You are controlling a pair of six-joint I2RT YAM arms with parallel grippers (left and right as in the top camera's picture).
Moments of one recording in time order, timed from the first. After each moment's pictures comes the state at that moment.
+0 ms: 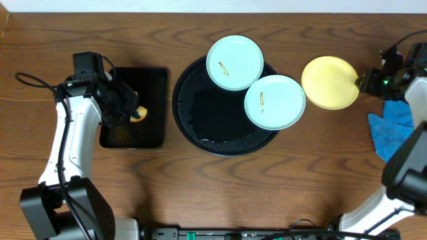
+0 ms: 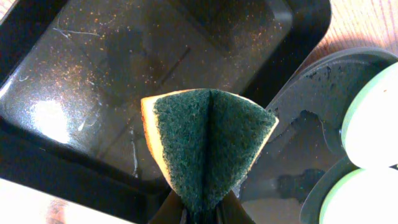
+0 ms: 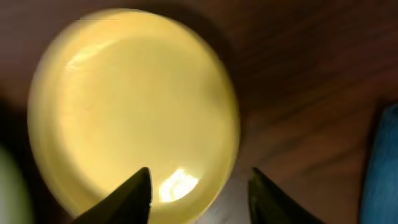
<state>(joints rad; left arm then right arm) 0.18 1.60 1.24 -0.91 0.26 -0.59 -0.41 1.94 1.46 -0.67 -0.35 -0.07</state>
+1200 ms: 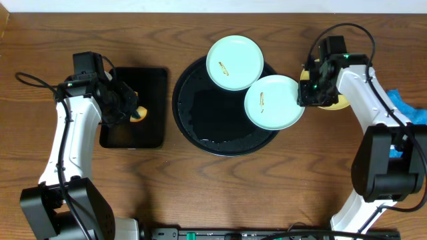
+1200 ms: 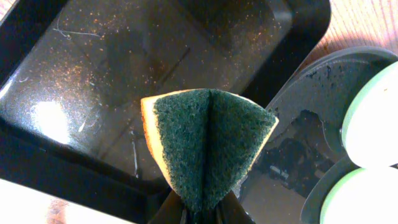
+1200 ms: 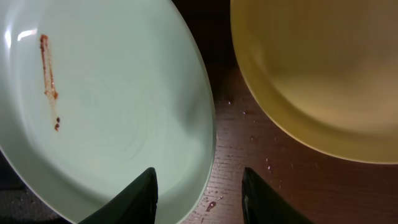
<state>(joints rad) 0.18 1.60 1.24 -0.91 0.26 -0.58 0.05 1.94 1.47 -0.97 -0.12 0.04</state>
